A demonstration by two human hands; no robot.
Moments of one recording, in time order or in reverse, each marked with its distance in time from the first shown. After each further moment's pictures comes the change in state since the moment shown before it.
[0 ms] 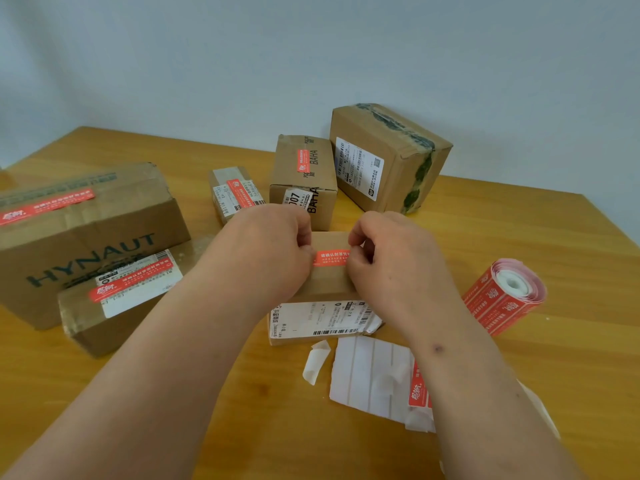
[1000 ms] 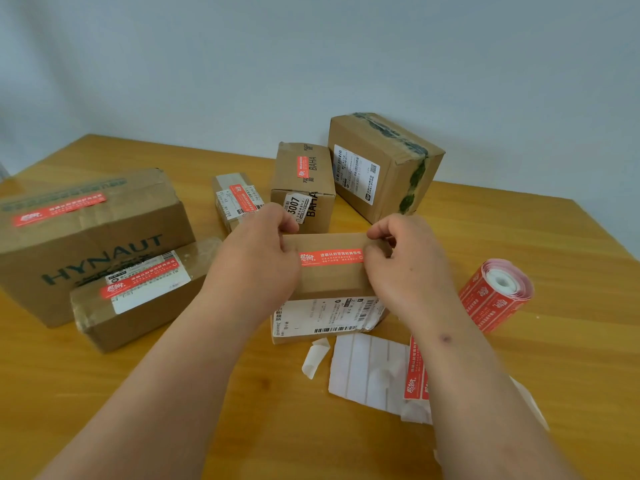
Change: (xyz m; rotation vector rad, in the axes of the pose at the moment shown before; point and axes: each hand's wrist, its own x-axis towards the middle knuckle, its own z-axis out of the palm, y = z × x) left_hand -0.014 -0.013 0.018 -0.368 0.124 -0.060; right_hand -0.004 0.019 0.005 0.221 0.027 0.231
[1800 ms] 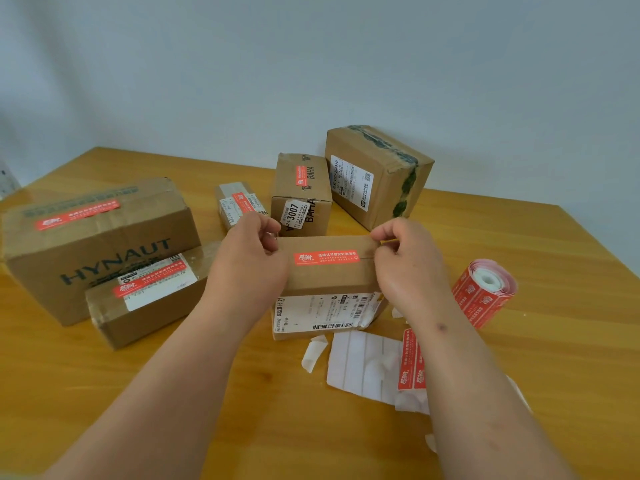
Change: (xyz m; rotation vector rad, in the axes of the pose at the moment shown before) left_hand -0.015 -0.001 -0.003 -0.238 0.112 -0.131; right_hand -0.004 0.001 -0.009 0.071 0.030 0.063
